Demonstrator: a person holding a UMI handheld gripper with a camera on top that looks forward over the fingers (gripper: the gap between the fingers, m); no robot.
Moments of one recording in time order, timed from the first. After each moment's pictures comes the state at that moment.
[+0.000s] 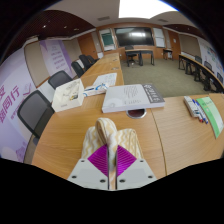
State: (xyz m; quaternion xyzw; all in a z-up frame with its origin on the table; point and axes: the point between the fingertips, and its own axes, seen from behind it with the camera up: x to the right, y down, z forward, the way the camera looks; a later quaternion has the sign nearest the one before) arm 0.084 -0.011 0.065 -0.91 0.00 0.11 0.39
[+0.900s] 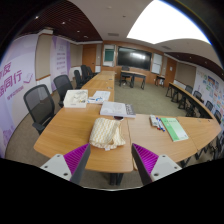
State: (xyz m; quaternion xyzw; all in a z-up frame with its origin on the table) arm 0.121 -0.256 0.221 -0.88 -0.05 -0.02 0.48
